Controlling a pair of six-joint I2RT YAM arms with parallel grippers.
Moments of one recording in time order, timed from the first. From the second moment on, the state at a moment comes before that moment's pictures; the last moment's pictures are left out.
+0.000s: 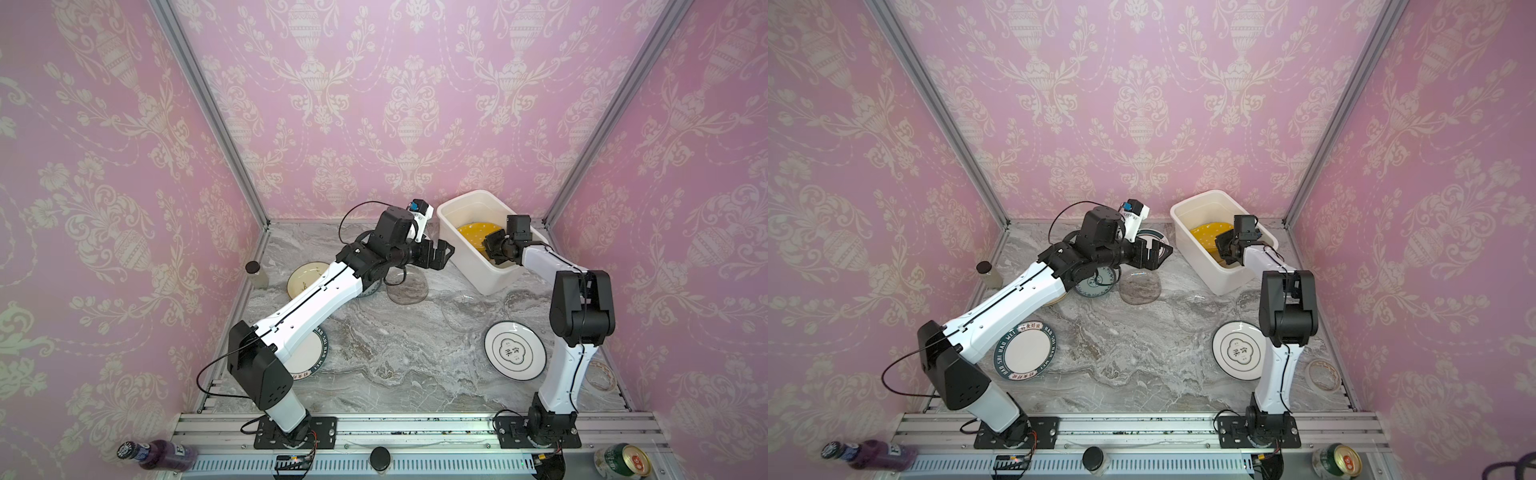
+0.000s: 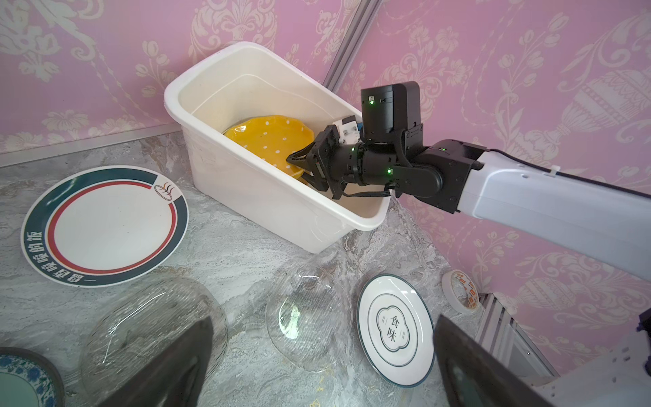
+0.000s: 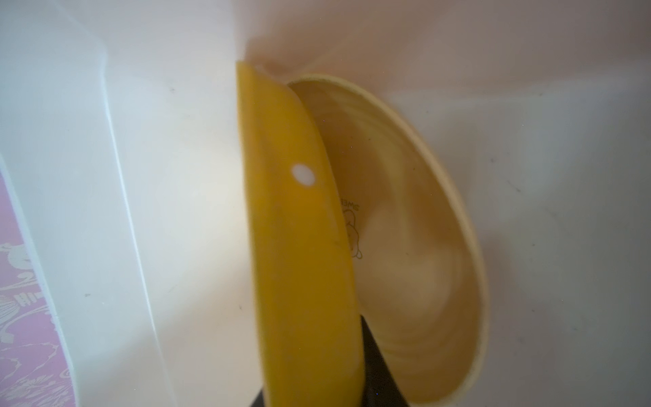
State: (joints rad) left arm -0.70 1.64 1.64 -0.47 0.22 -0.38; right arm -0.03 2.02 1.47 -0.20 -0.19 1.17
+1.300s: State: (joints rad) left arm -0.64 1.57 1.64 -0.57 0.10 -0.44; right arm 0.03 1.94 1.76 -0.80 -0.01 0.76
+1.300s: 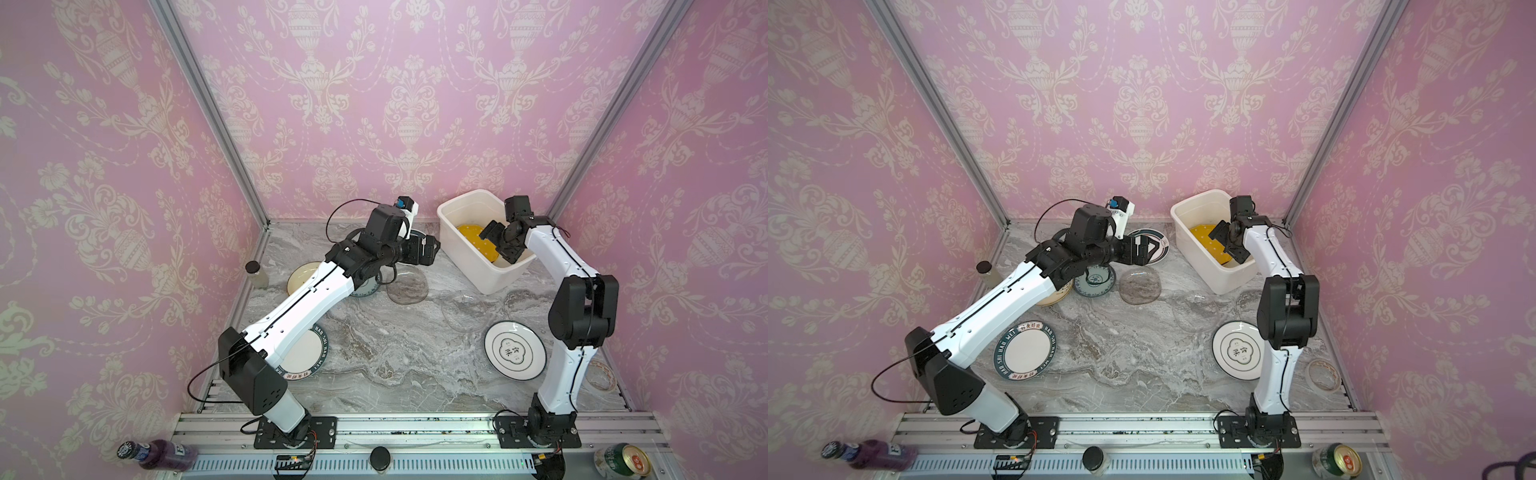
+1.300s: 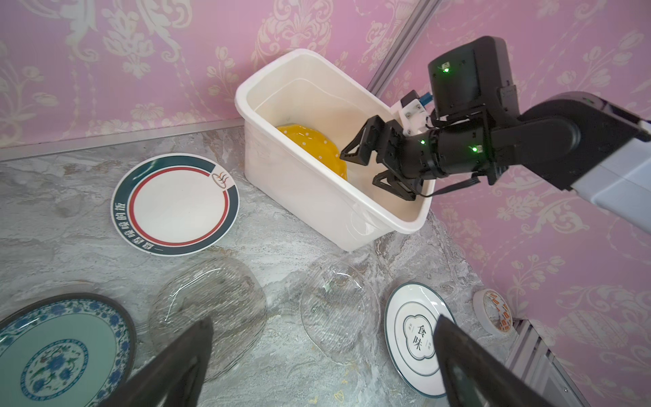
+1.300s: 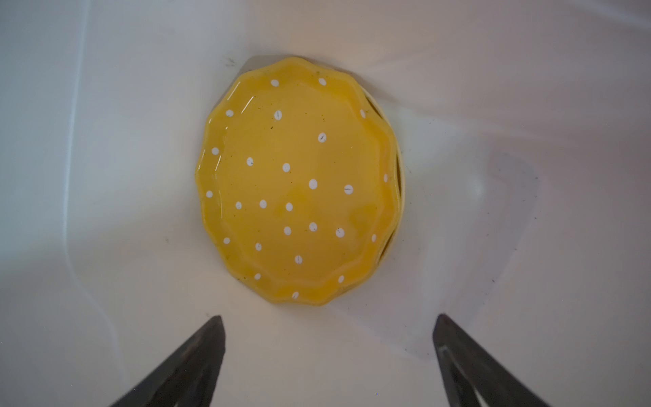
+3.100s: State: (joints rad) left arm -0.24 1.87 1.61 -0.65 0.60 -0.69; right arm 0.74 1.08 0.73 -0.12 -0.18 0.57
